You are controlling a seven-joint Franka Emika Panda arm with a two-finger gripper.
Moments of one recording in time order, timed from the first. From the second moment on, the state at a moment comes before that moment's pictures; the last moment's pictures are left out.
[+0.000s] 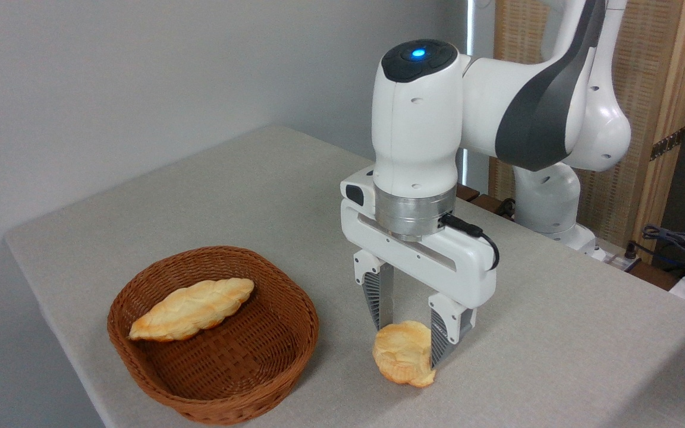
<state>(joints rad) -0.11 -0.24 0.35 -2.35 0.02 2.16 0.92</state>
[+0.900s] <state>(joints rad) -0.14 -0.24 0.35 -2.33 0.02 2.16 0.94</state>
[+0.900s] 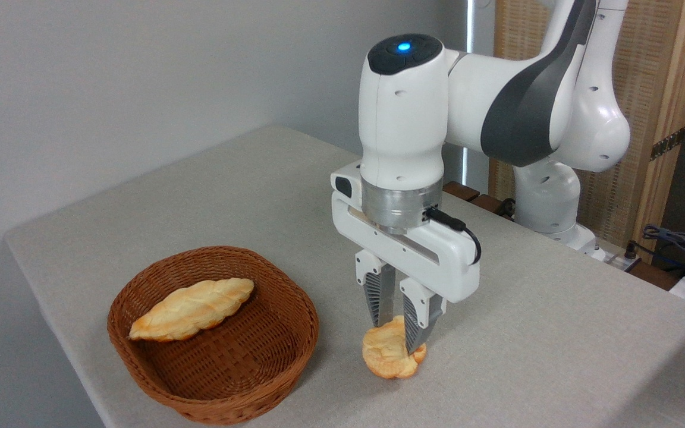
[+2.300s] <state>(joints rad) -0.38 0.07 0.22 -1.76 -0.01 1.96 0.72</state>
